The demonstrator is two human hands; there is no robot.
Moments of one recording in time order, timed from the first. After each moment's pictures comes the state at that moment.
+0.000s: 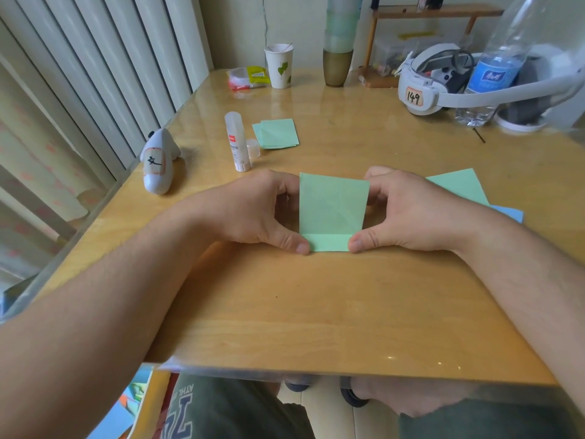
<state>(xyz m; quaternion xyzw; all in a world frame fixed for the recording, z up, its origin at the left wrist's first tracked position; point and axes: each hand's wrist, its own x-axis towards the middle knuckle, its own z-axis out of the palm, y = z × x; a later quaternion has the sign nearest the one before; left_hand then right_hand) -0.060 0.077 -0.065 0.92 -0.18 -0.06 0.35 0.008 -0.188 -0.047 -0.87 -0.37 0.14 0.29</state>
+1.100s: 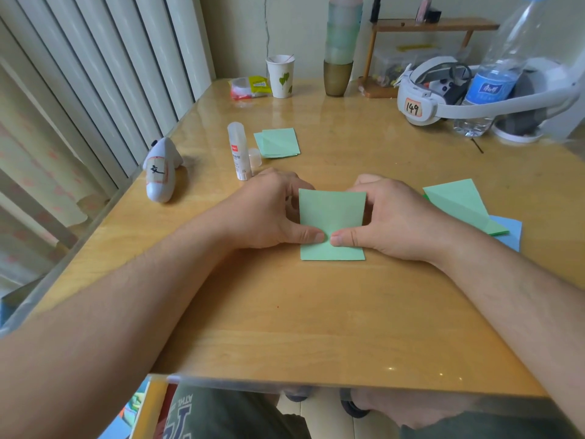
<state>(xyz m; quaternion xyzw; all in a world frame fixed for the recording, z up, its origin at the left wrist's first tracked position) -0.053 0.062 -0.067 0.95 -0.13 0.06 0.29 0.010 -0.169 -0.058 -0.88 -0.35 0.08 0.31</state>
